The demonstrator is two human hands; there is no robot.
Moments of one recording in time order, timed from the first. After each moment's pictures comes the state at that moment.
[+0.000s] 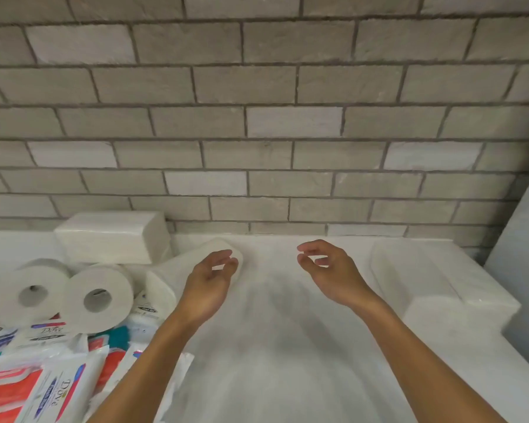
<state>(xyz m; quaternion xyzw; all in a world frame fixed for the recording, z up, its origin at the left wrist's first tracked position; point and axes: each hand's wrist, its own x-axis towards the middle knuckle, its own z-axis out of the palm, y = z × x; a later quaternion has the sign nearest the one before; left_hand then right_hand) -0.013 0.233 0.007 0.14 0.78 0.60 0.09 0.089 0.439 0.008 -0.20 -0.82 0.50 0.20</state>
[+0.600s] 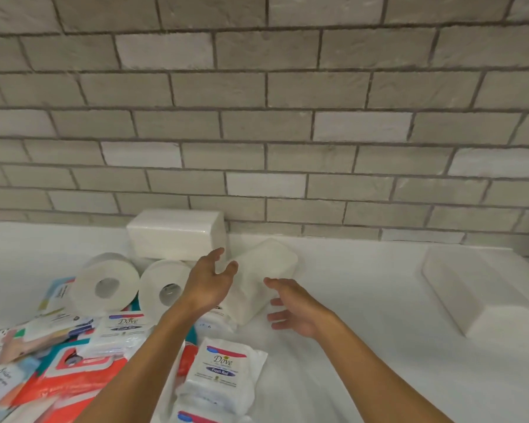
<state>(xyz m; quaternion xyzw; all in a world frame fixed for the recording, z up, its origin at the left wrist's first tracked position) -0.096 0.121 -0.001 0.14 0.85 0.50 0.07 -0.017 0.285 -0.040 -0.28 -0.66 0.69 -0.07</state>
